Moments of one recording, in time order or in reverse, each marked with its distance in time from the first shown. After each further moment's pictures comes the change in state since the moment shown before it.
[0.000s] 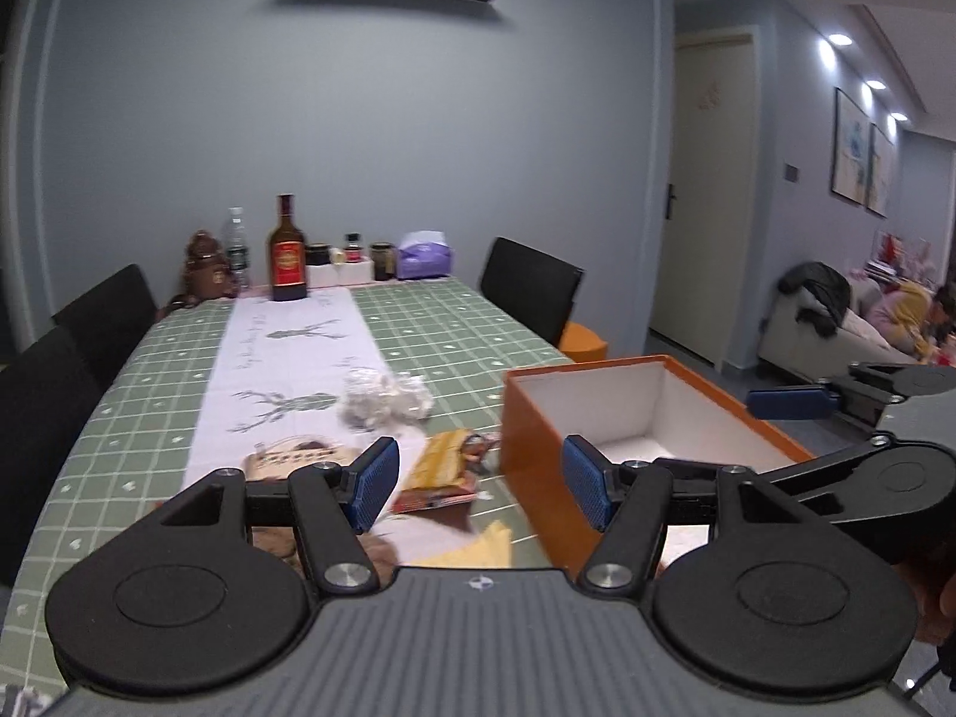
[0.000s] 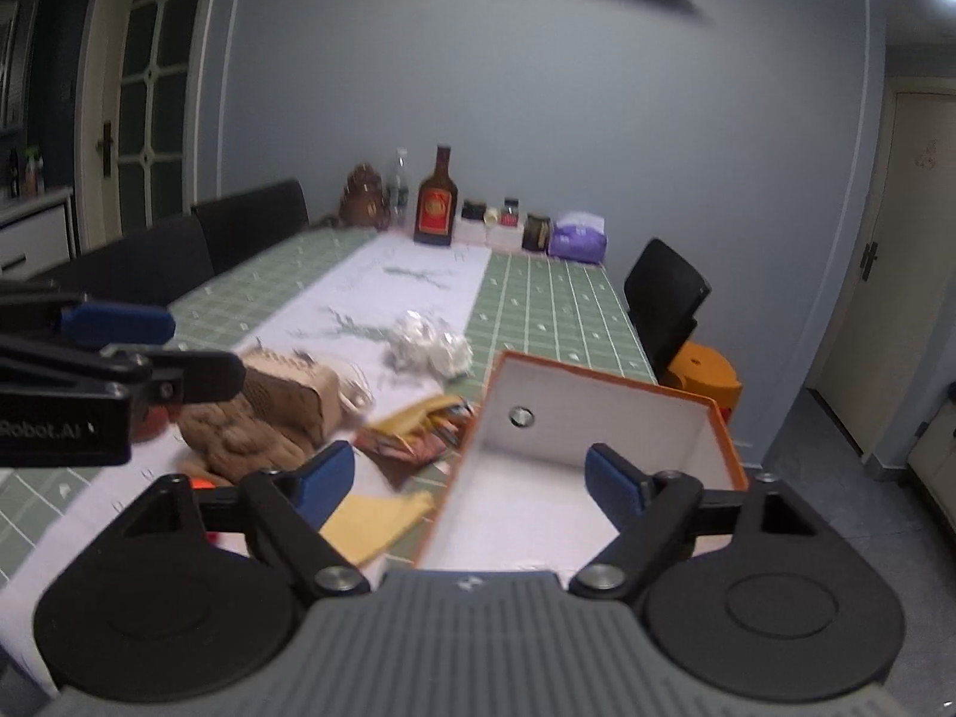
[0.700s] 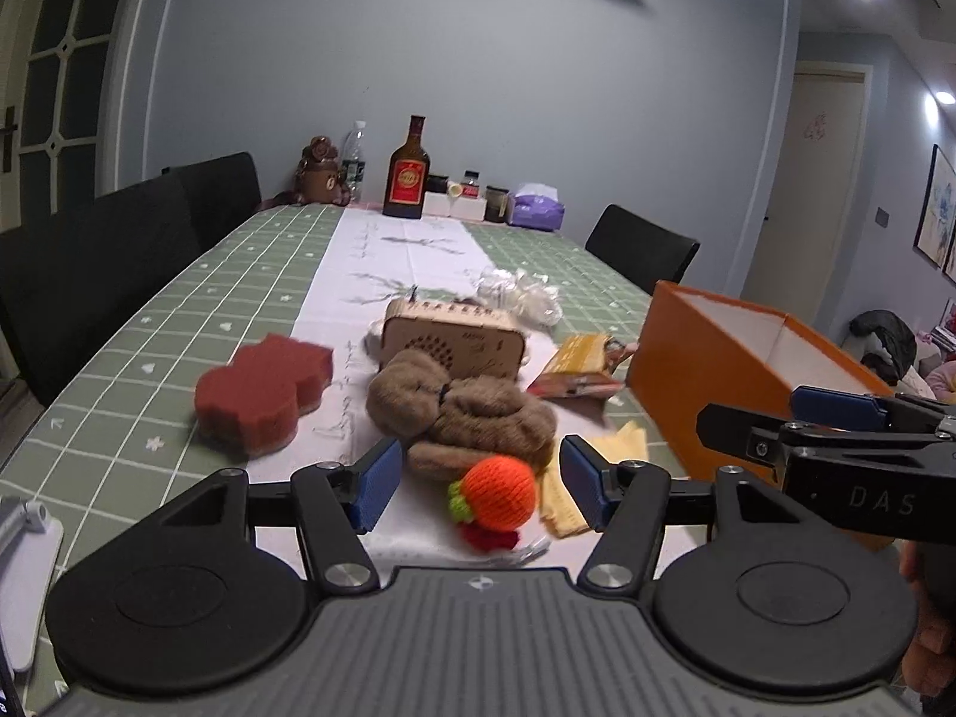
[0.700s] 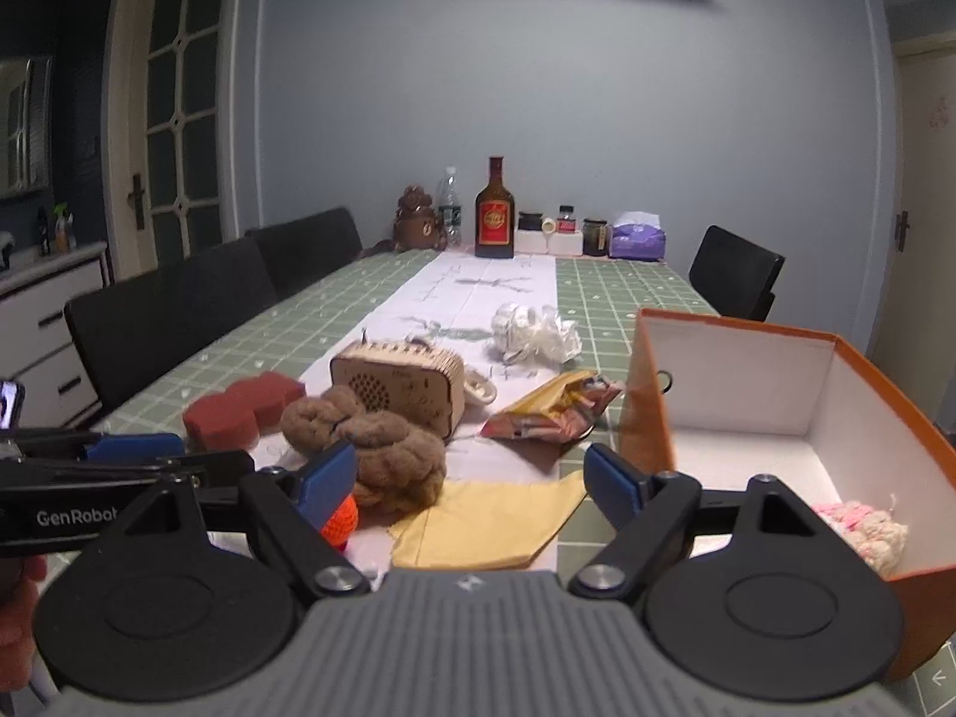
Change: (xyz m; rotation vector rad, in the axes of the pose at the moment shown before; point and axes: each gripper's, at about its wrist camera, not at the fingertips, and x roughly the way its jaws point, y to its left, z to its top) left arm -0.008 0.084 -0.102 -0.197 0.044 0.109; right arm 0.042 0.082 -0.059 0.075 -0.054 0.086
